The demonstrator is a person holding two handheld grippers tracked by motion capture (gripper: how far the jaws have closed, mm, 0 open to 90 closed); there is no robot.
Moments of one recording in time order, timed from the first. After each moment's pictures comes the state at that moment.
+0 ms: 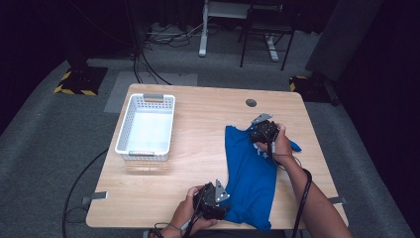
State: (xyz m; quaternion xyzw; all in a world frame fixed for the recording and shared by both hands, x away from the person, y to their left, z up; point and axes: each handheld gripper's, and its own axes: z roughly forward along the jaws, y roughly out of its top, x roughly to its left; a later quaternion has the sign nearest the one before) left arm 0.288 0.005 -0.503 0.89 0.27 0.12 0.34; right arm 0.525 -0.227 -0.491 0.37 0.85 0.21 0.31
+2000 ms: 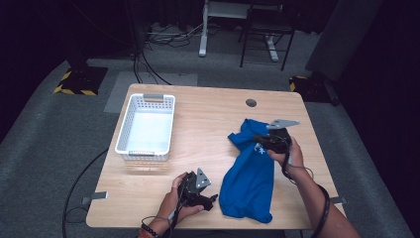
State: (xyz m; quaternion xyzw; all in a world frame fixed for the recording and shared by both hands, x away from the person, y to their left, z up) left arm 0.316 0.050 -0.513 0.87 0.31 0.13 0.36; right arm 0.454 -0.255 -0.440 0.36 0.83 0.39 0.17
